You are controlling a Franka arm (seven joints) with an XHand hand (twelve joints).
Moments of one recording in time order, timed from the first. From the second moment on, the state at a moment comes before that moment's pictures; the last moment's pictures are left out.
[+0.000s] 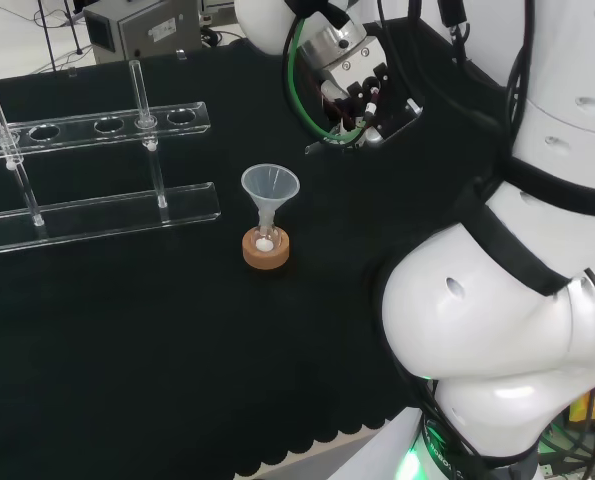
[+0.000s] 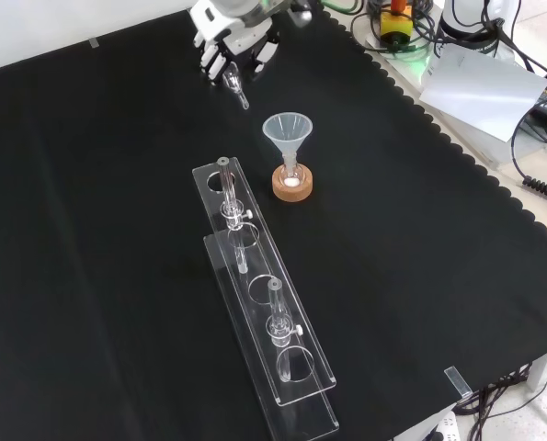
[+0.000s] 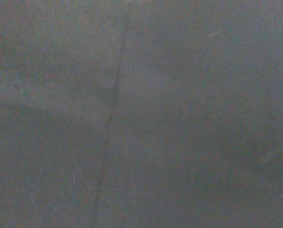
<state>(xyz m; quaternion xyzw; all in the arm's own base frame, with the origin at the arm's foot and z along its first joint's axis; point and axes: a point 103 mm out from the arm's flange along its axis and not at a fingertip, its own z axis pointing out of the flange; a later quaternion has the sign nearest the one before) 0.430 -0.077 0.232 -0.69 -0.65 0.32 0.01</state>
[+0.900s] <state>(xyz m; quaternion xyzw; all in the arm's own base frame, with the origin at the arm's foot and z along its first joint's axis) 0.486 -0.117 0.138 -0.68 -0.65 0.32 0.08</state>
